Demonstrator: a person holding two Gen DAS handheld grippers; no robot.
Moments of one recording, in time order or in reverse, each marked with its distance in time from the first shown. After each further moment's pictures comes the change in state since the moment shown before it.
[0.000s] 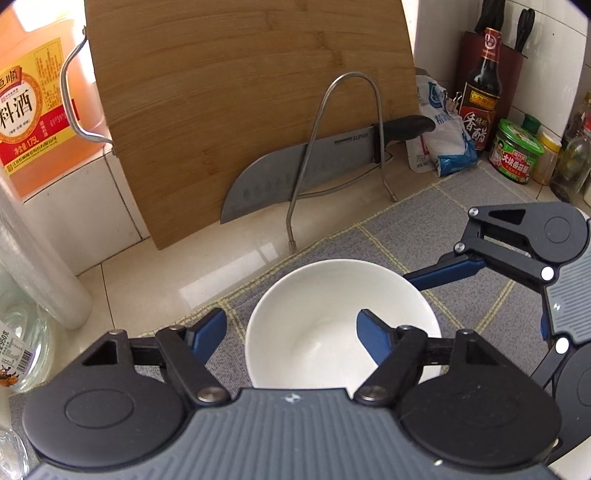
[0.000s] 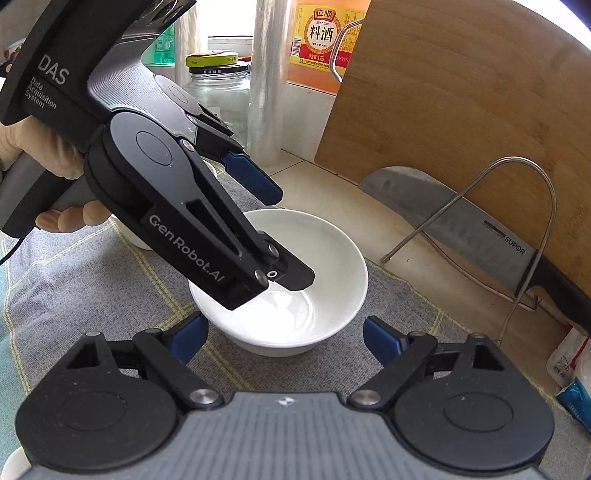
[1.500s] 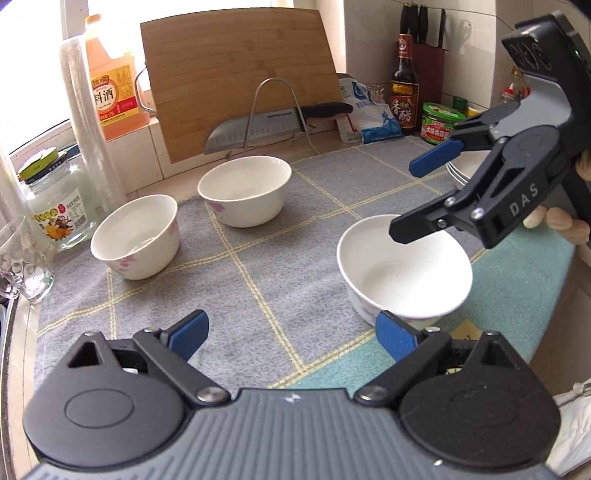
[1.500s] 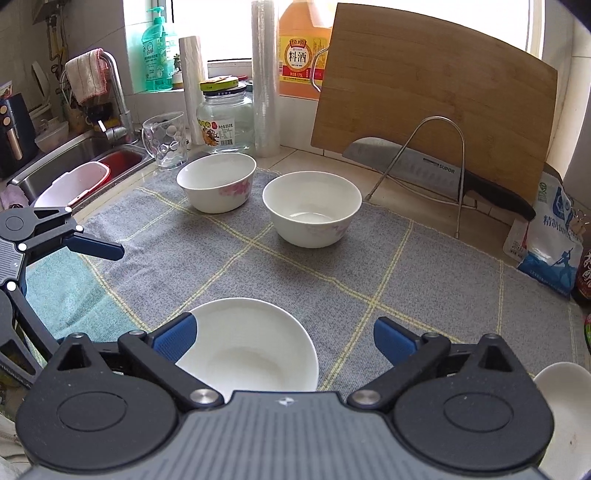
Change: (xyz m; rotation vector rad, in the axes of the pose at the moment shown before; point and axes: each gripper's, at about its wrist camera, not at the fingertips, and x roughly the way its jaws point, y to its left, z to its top) left arm -0.149 -0.118 -0.168 -0.019 -0.121 0.099; right arm -0.134 0.052 -0.063 0.177 -0.017 -0.050
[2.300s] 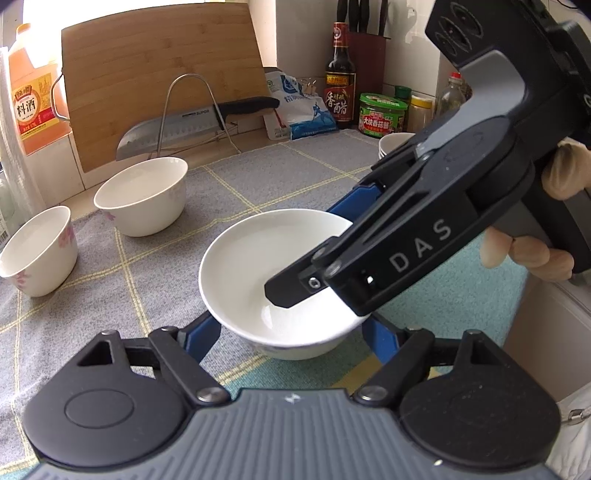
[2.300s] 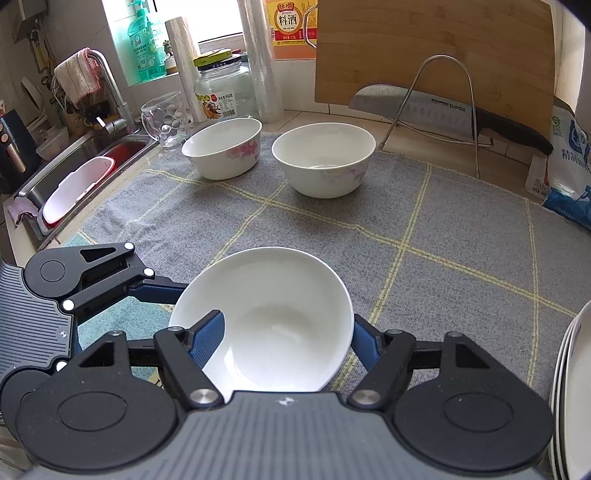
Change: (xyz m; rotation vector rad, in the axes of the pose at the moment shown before) left arm 0.037 -0.068 -0.005 0.058 -0.026 -0.156; right arm 0.015 0.002 -0.026 0.130 0.084 0.078
